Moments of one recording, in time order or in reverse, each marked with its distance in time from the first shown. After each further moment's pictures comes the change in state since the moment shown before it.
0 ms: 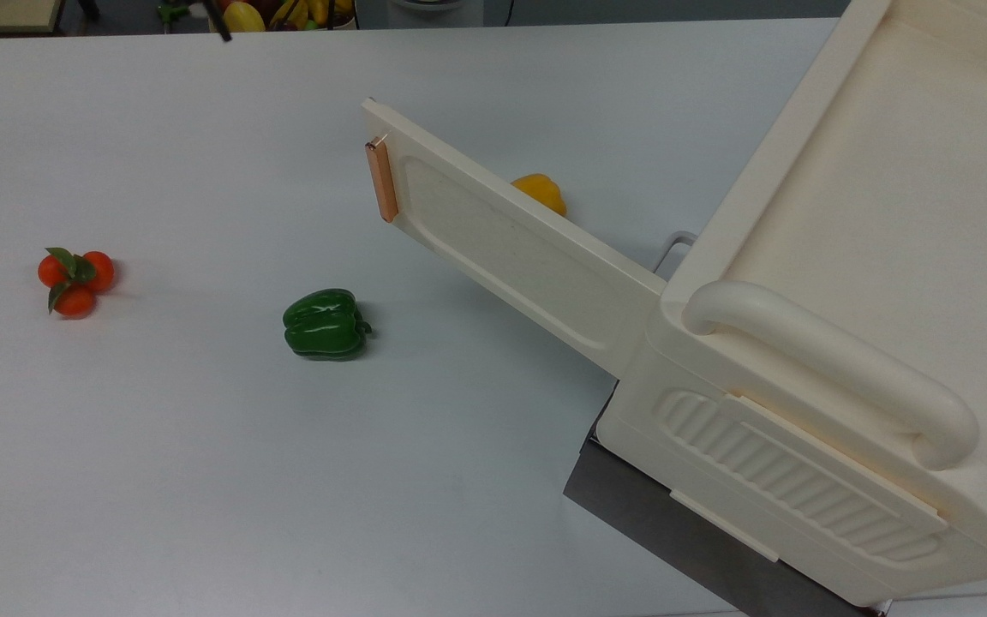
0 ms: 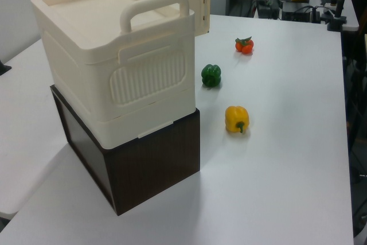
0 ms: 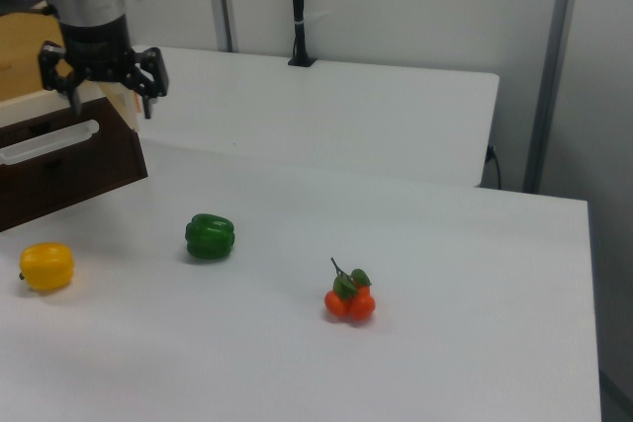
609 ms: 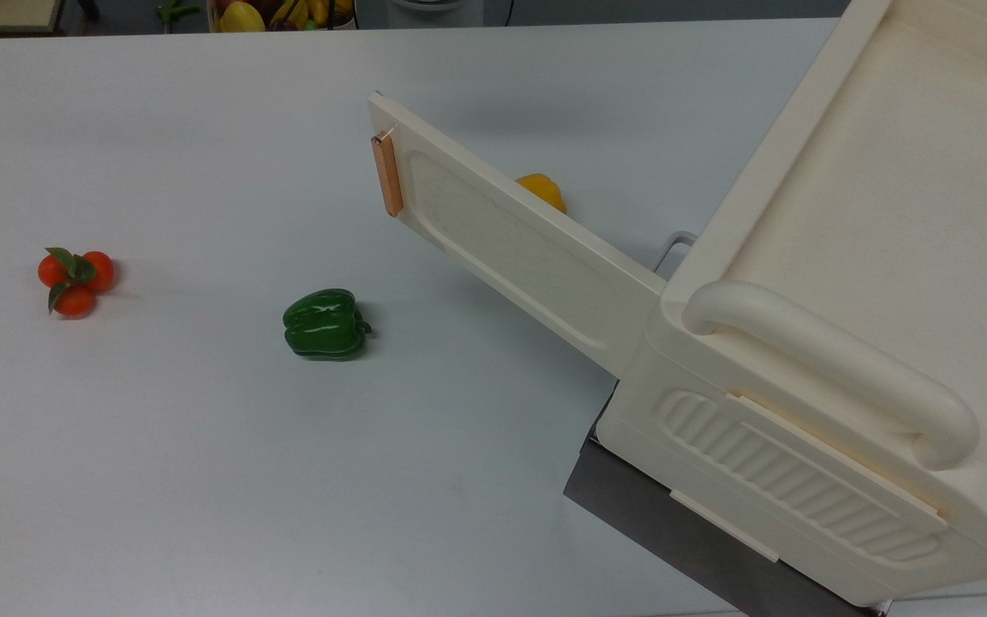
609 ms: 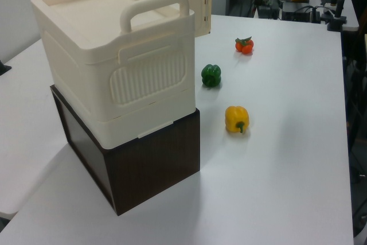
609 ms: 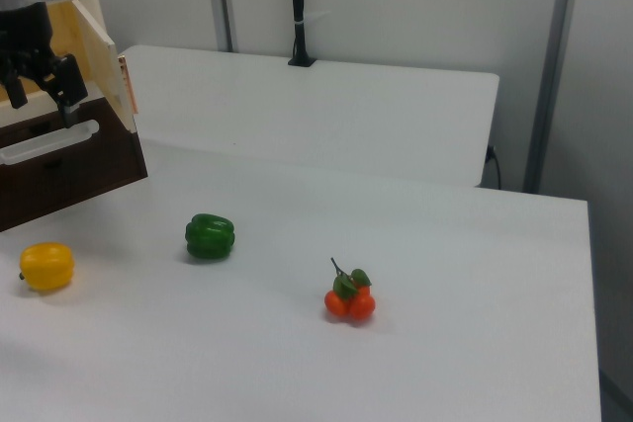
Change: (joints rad) arm 0.191 -0.039 0.018 -0.004 -0.163 -0.111 0.736
